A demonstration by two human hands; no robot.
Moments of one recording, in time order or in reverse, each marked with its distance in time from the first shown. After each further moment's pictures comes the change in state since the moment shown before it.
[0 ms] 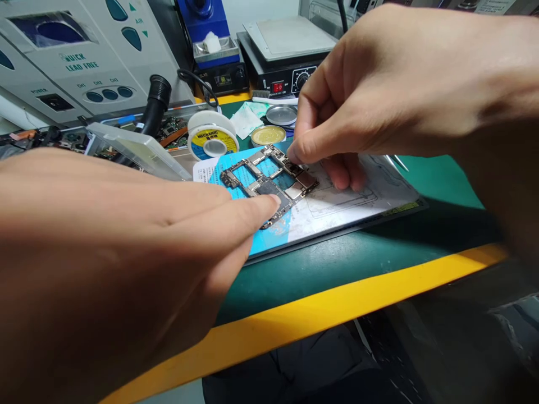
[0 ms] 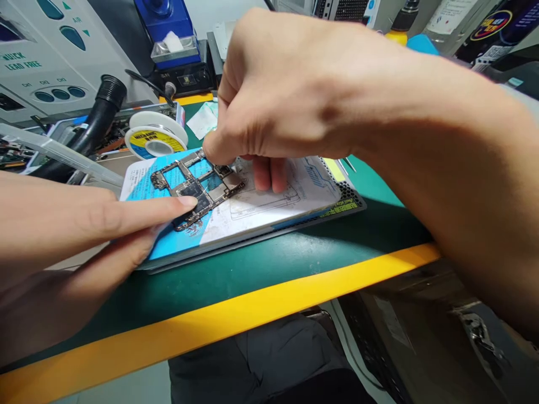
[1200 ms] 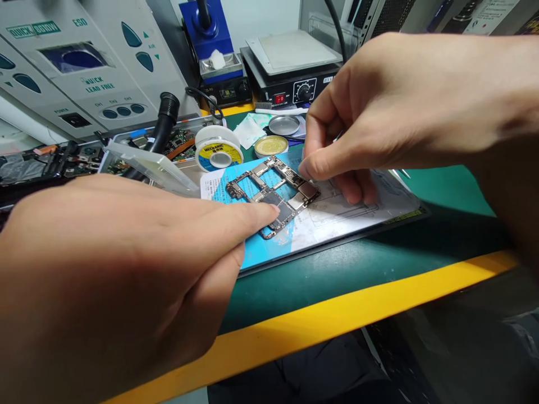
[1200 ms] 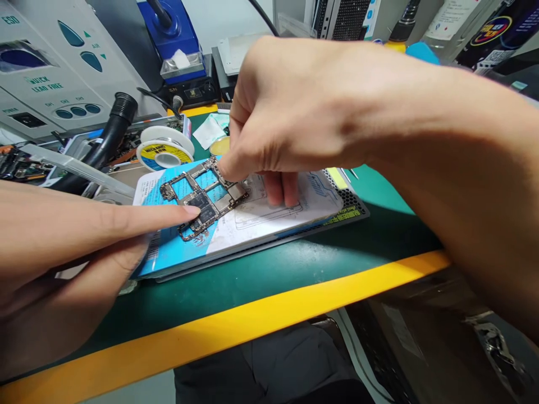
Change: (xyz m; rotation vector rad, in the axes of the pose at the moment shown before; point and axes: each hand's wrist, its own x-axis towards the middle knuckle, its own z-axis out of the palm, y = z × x) left_hand 0.010 0.019 0.007 0.492 0.329 -0.056; right_hand 0.004 0.011 0.001 0.120 -0.104 -0.069
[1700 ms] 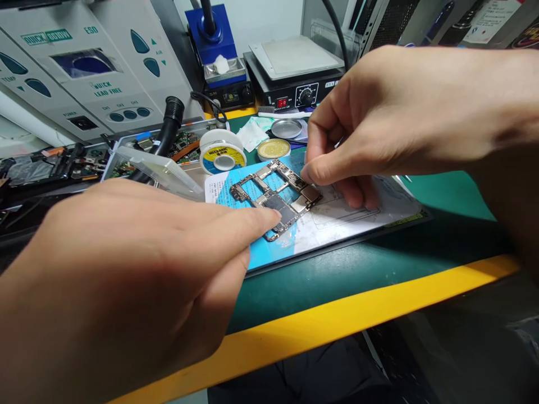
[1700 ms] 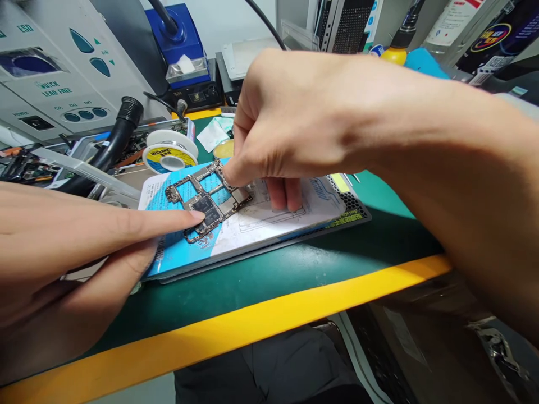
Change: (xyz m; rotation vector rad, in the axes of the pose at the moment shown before) left_hand 0.025 0.024 -0.020 -0.034 0.032 0.053; right_hand 0.002 -0.008 0.001 0.104 -0.049 0.062
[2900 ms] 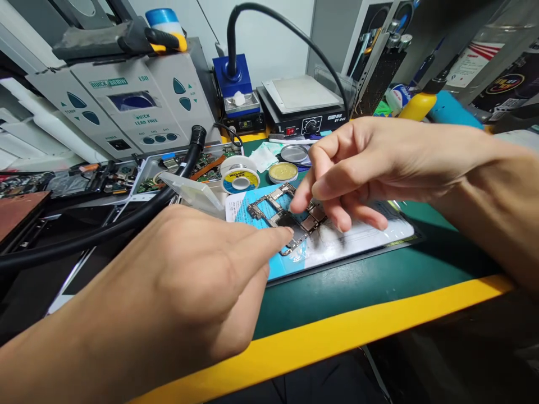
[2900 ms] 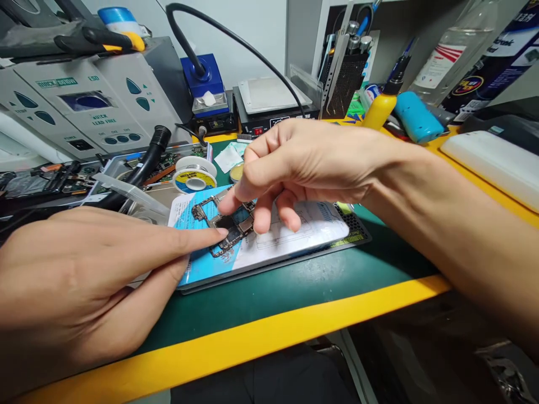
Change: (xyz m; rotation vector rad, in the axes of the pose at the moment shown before) left_hand -0.002 0.000 -0.001 -0.022 0.095 0.168; right_hand -0.009 -0.003 0.004 0.828 -0.286 0.140
